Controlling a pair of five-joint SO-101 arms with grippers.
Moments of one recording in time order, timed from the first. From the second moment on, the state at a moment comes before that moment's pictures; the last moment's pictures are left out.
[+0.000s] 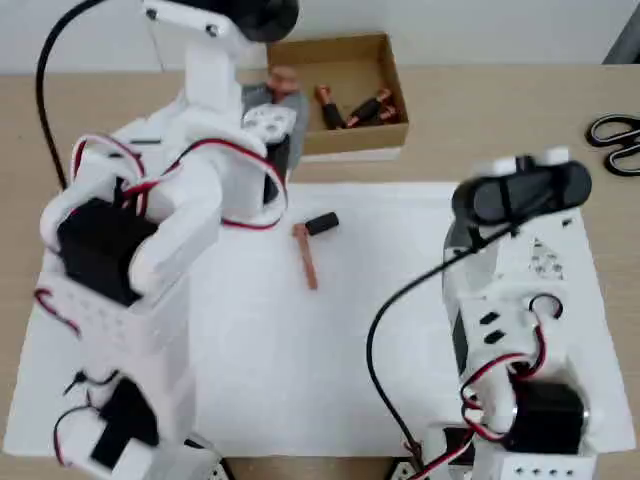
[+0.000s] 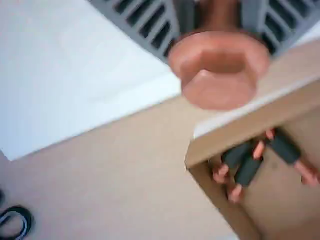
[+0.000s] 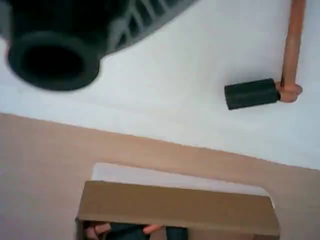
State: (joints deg) left arm 21.7 -7.3 -50.8 99.6 11.6; right arm -1.0 -72.4 40.8 64.0 5.7
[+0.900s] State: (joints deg) left arm 21.7 -25.7 -4.9 86.7 18.9; right arm -9.3 -102.9 78.4 45.7 -9.3
